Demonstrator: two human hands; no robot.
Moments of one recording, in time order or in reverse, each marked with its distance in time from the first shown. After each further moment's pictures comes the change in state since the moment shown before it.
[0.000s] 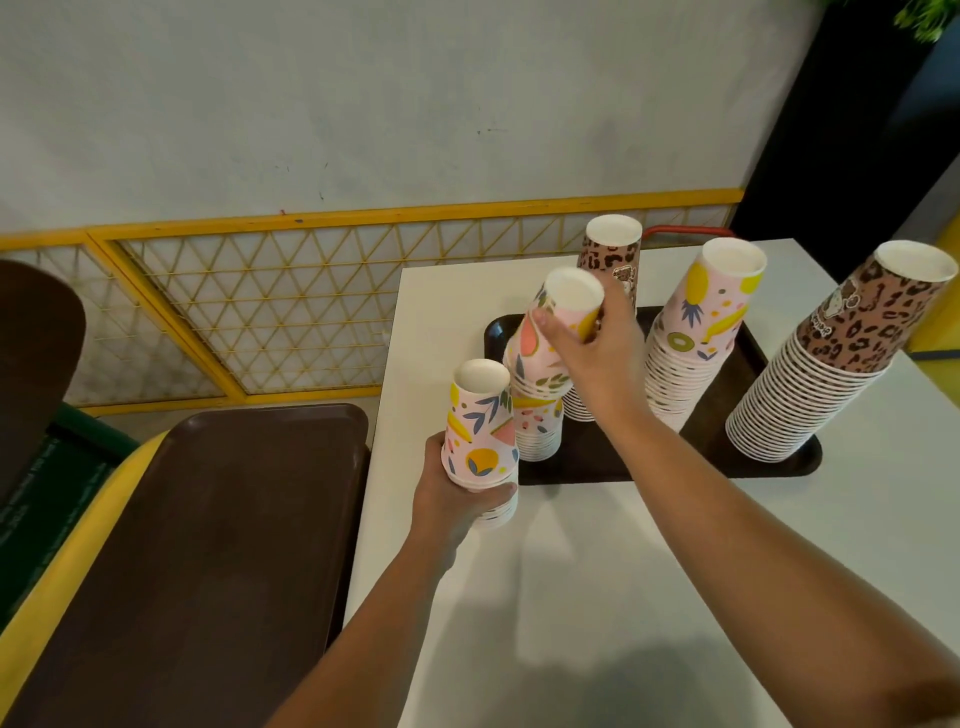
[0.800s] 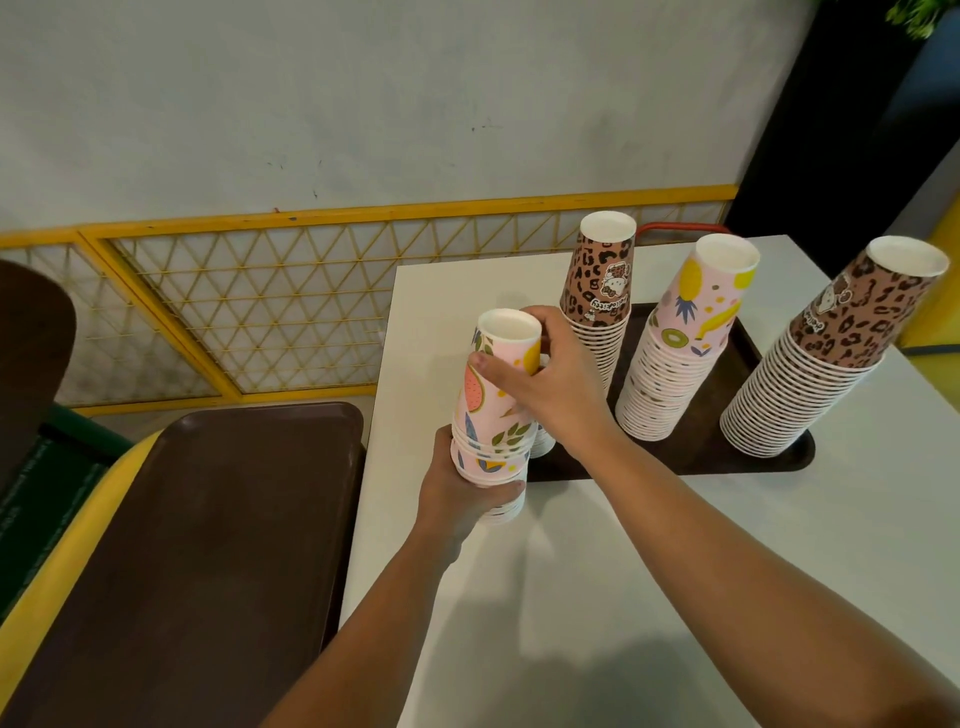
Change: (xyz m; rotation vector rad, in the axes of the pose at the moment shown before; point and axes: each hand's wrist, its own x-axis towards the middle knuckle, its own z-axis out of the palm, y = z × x) left_hand -0.004 0.011 0.007 0.014 -0.072 0.001; right_hand -0.029 -0.023 0.012 0.106 -0.268 0.096
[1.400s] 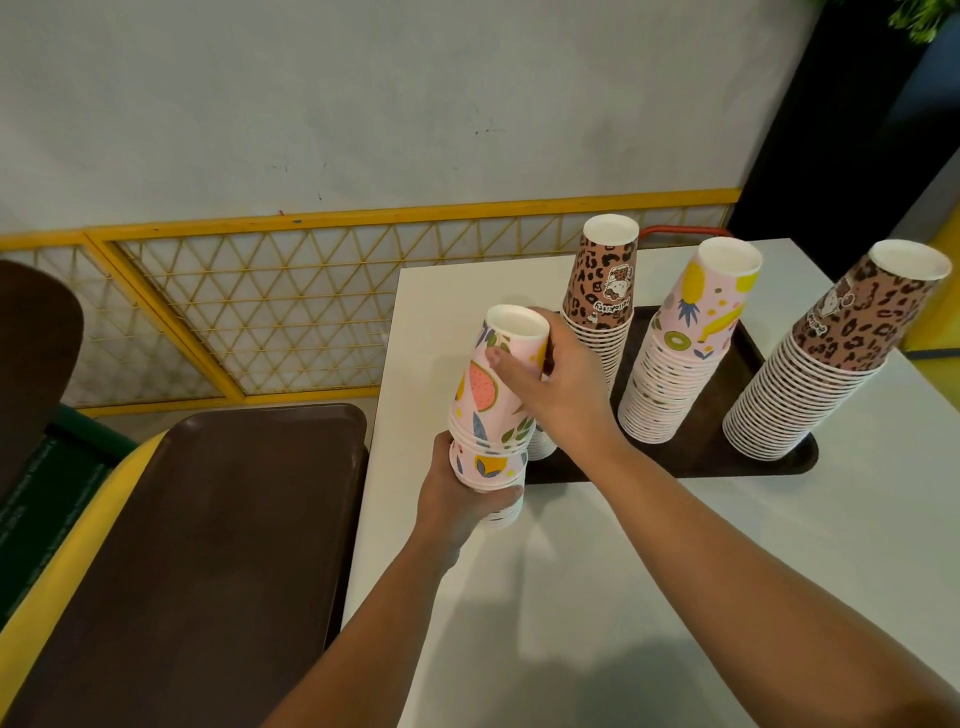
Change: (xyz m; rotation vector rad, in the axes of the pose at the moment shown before) left_hand -0.002 -0.003 -0.004 -0.005 0.005 0.002; right_hand -0.001 0.006 0.000 -0.036 0.016 -0.071
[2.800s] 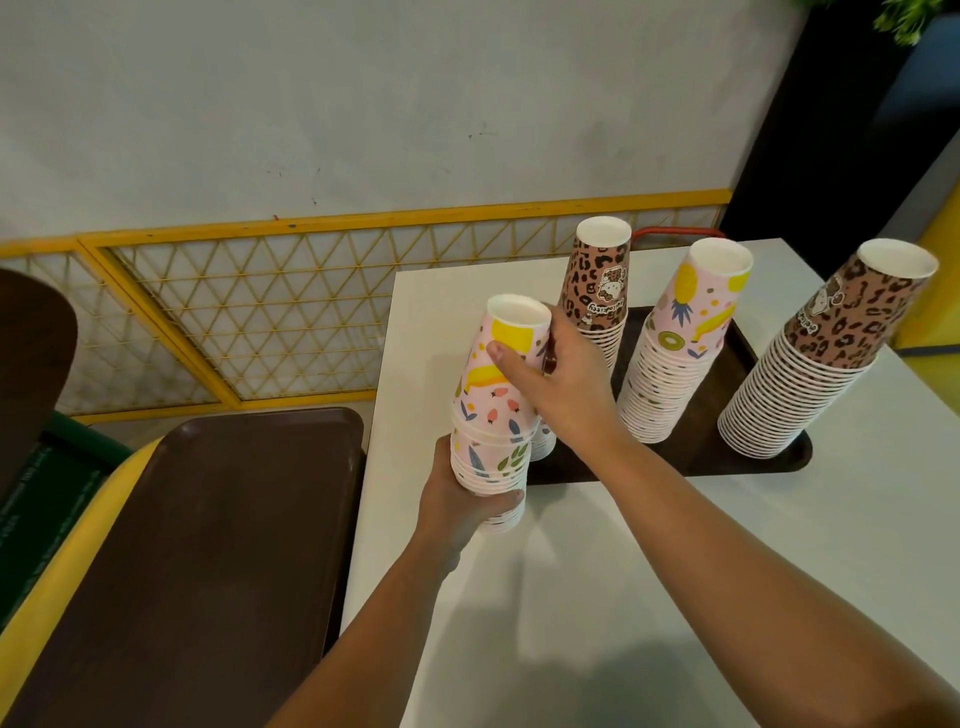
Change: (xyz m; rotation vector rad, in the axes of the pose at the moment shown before) left_hand -0.003 0.003 0.002 0.002 -0.020 -0.021; right_hand 0.002 -0.006 -0.006 -0.027 0.011 -0.013
